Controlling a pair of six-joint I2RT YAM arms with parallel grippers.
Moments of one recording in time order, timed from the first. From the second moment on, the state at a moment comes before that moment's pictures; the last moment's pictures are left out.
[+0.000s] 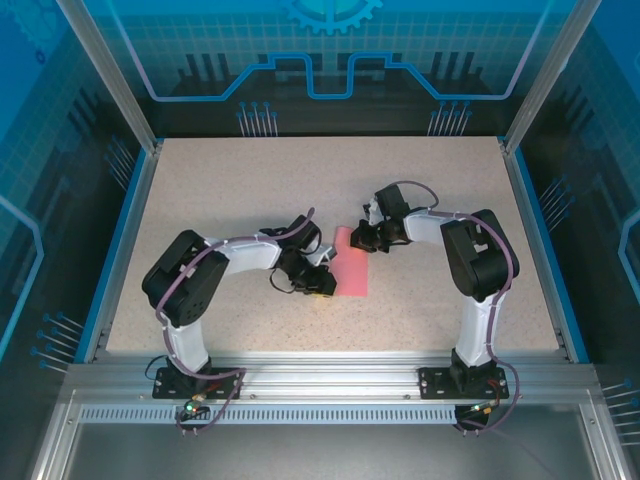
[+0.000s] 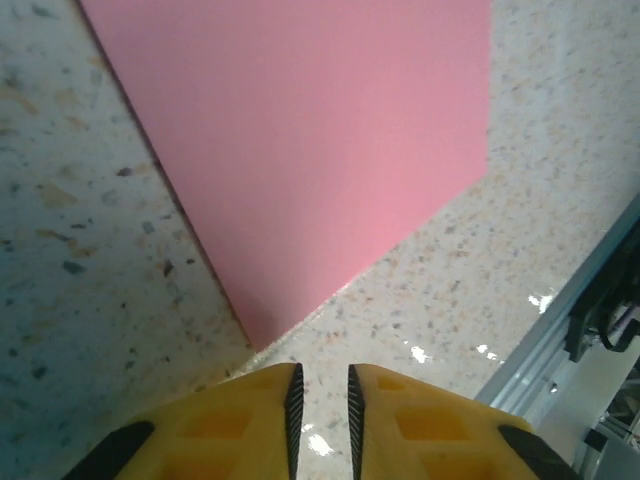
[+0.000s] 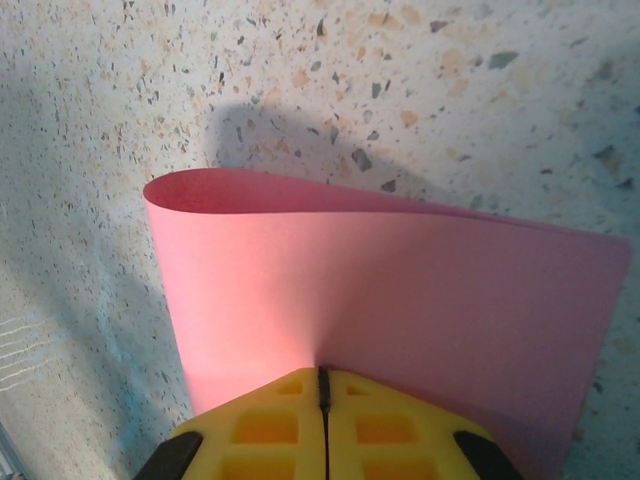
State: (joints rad) left arm -0.59 1.83 1.03 -0.45 0.65 -0.43; right arm 0.35 1.98 1.13 -0.25 -0.51 0.56
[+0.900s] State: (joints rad) left arm -0.54 2.11 1.37 -0.48 0.65 -0.43; right arm 0.36 1.98 1.13 -0.25 -0.50 0.54
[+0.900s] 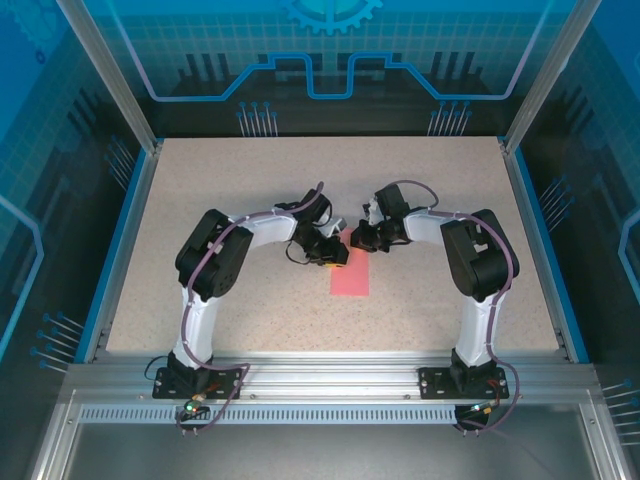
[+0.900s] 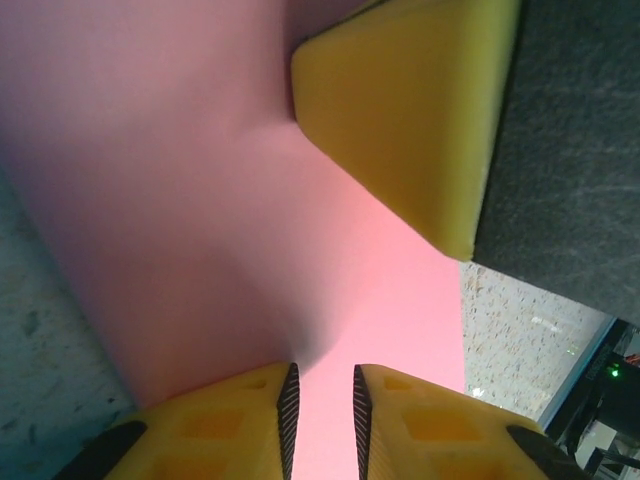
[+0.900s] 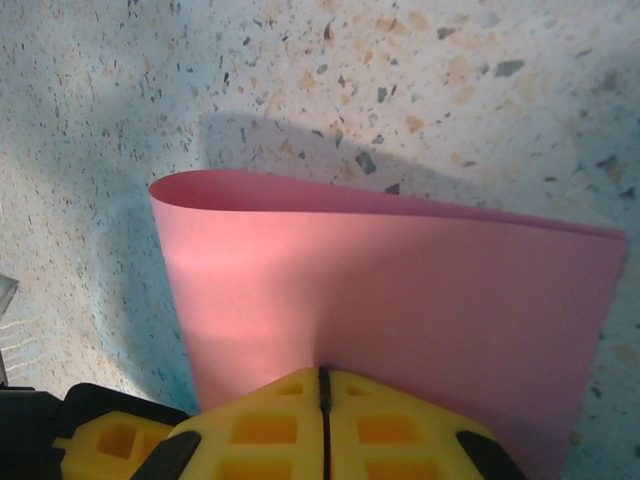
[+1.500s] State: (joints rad) left arm -0.55 2.11 1.35 -0.44 0.64 -0.46; right arm 0.35 1.65 1.04 -0.37 -0.43 0.46
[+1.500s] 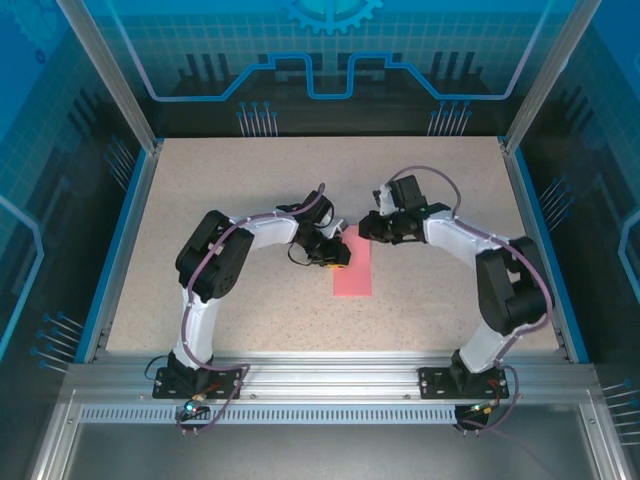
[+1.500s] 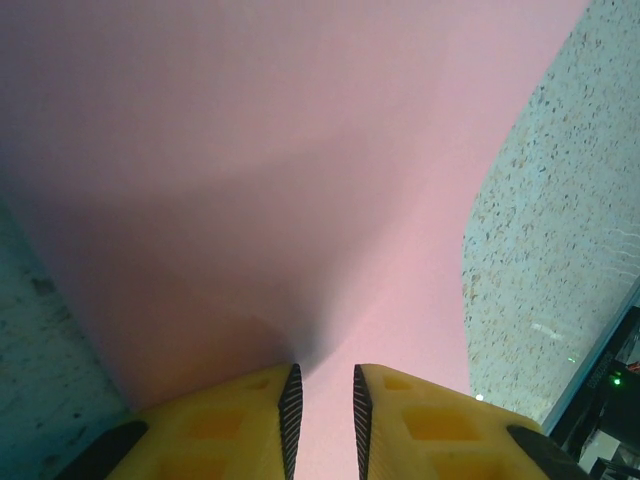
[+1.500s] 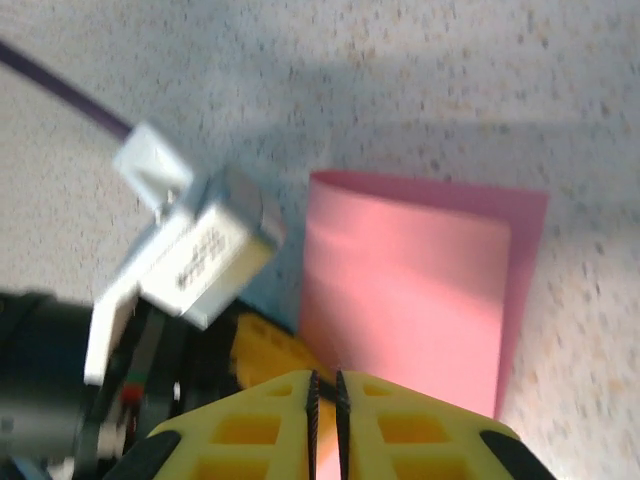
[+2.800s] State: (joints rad) left arm -0.54 2.10 1.39 -0.45 0.60 -0.46; right arm 0.44 1.69 0.85 -0.44 -0.41 0.52
